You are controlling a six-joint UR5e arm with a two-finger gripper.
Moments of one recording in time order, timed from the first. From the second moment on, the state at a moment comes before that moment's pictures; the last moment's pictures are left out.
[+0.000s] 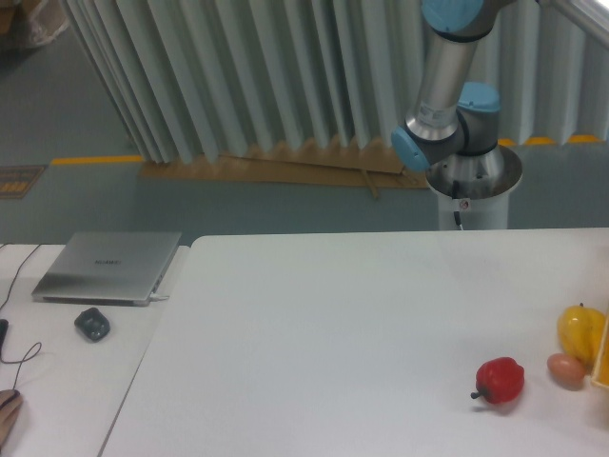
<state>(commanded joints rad) 2.85 -1.96 -1.54 -1.21 1.68 2.24</state>
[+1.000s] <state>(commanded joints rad) 2.84 -1.99 -1.53 -1.19 1.68 2.23</state>
